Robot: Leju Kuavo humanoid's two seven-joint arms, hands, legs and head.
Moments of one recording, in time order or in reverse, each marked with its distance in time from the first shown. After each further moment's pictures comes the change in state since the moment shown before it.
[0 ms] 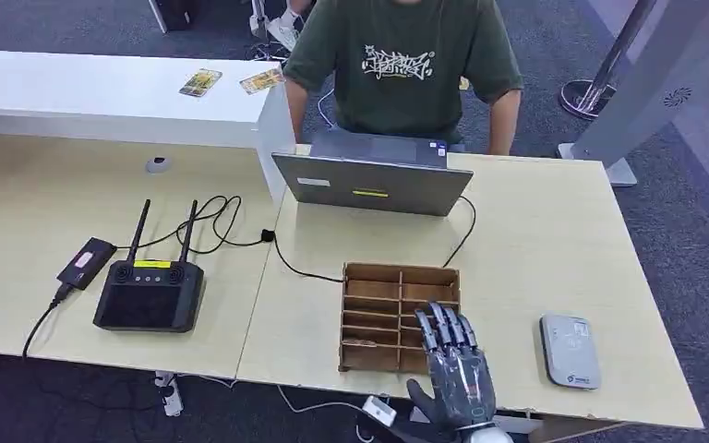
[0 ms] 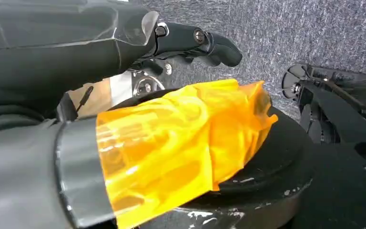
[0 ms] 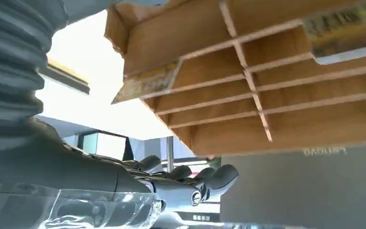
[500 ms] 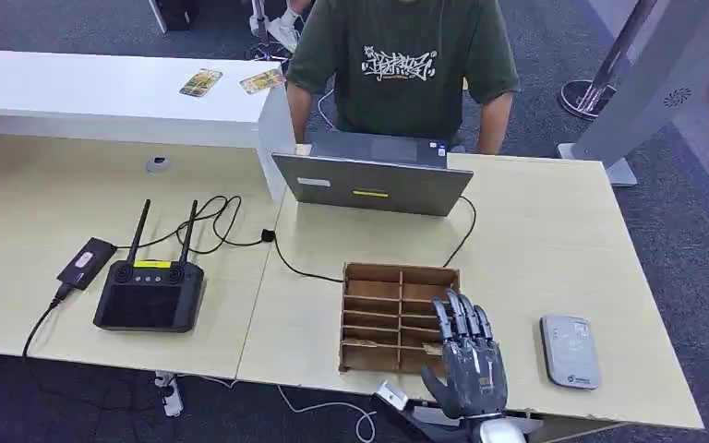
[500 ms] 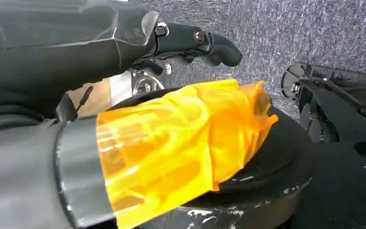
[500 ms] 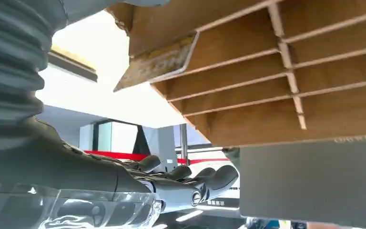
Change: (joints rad) left arm 0.000 0.000 0.000 0.000 0.000 -0.003 0.003; right arm 0.001 0.026 -0.104 0.071 0.040 -0.046 -0.050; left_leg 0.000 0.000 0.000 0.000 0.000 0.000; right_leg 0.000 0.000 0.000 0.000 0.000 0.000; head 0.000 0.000
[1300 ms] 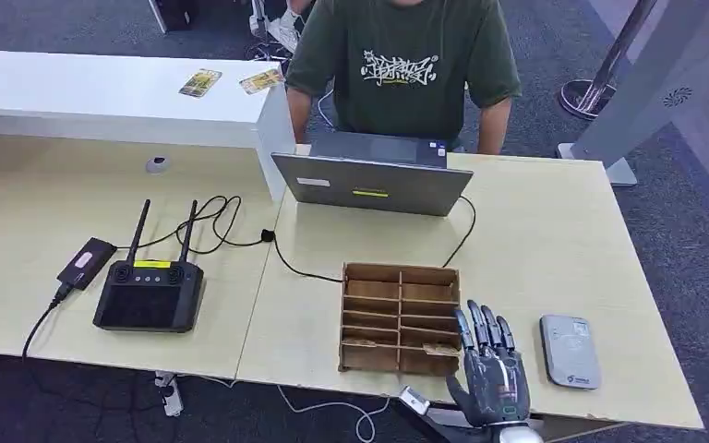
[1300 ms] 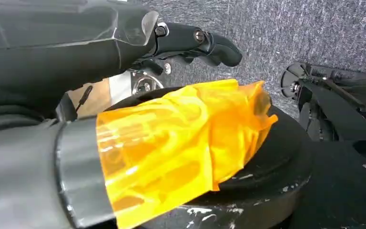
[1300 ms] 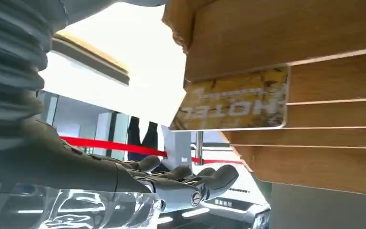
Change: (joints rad) left arm 0.000 0.000 0.000 0.000 0.000 -0.003 -0.003; right arm 0.041 -0.070 -0.042 0.003 0.018 0.029 0.029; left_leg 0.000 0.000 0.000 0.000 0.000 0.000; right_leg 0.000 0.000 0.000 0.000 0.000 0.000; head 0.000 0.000
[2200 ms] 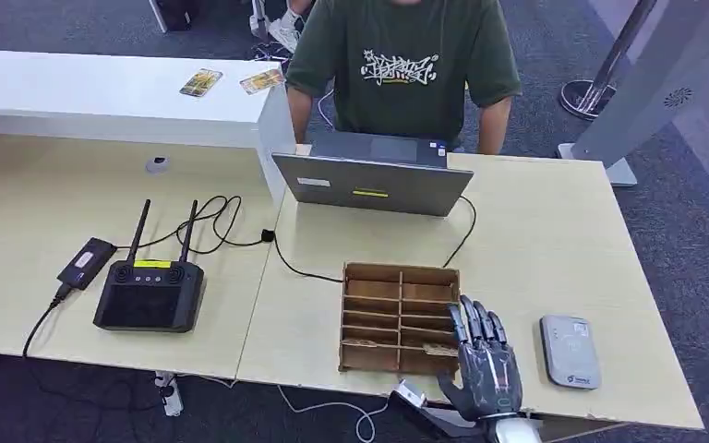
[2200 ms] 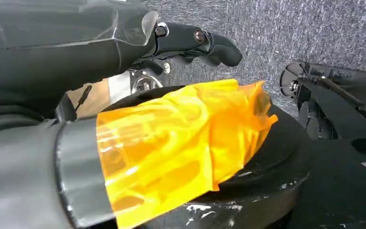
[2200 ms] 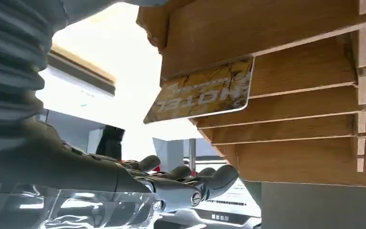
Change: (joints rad) left arm 0.000 0.000 0.000 0.000 0.000 -0.004 0.000; right arm -0.029 0.032 0.002 0.018 -0.079 0.006 -0.053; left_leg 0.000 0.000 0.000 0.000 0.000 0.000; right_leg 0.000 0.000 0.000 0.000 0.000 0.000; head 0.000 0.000
